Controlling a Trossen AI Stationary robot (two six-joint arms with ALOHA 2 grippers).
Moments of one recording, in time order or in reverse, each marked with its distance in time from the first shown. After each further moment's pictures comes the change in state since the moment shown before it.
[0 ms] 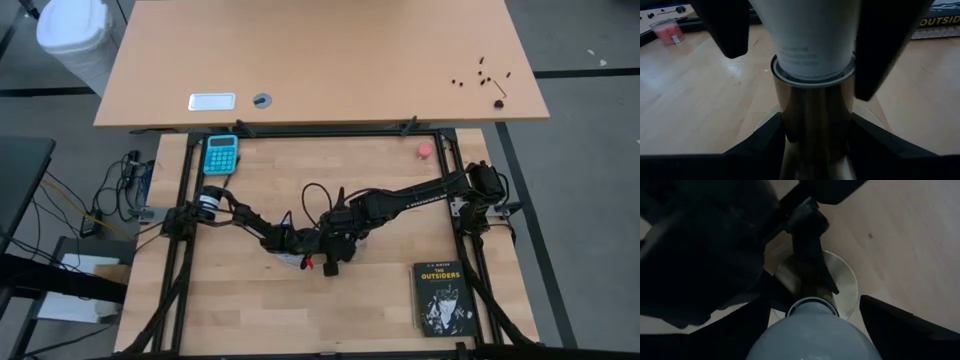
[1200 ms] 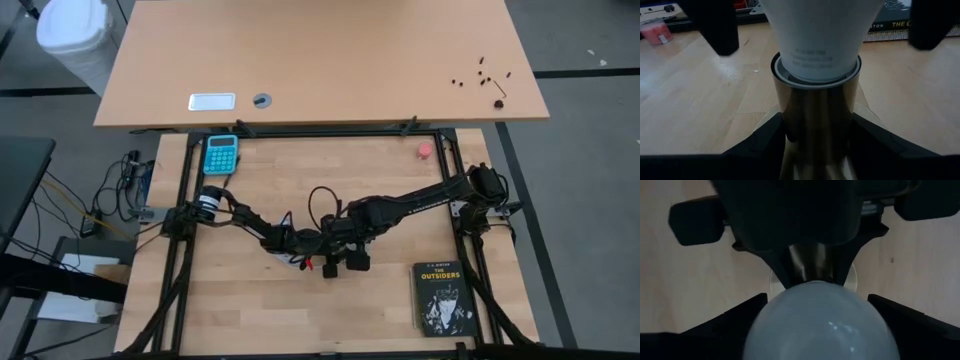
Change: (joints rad) left arm 0.000 0.000 0.000 -0.007 0.028 -0.005; right arm 0.057 0.000 0.016 -0.027 -0.012 -0.472
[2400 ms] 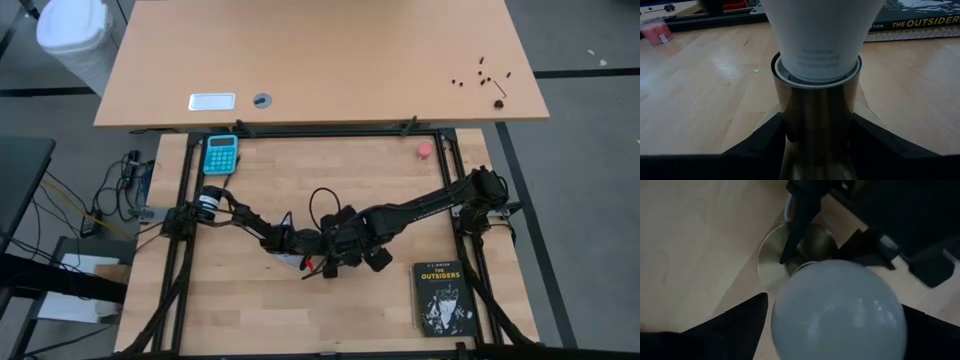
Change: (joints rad) left arm 0.001 0.001 0.000 0.000 -0.001 -0.004; right arm 0.064 0.000 0.041 -0.091 0.127 -0.677
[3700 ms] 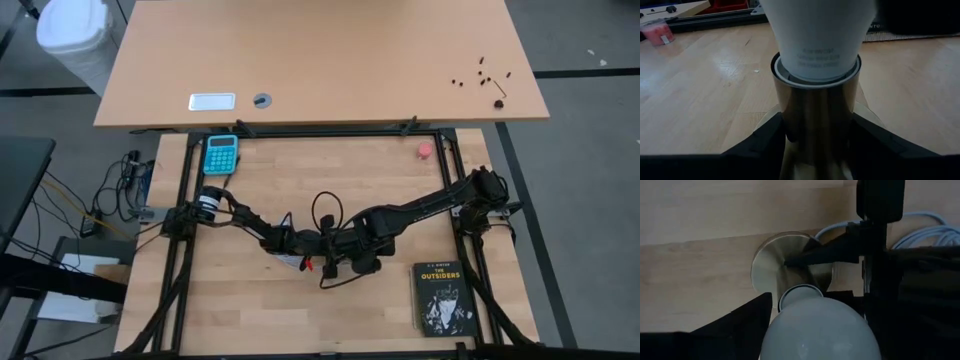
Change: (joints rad) left arm 0.000 0.000 0.000 0.004 -0.014 0.007; right arm 0.013 0.000 0.000 0.060 -0.067 -0.843
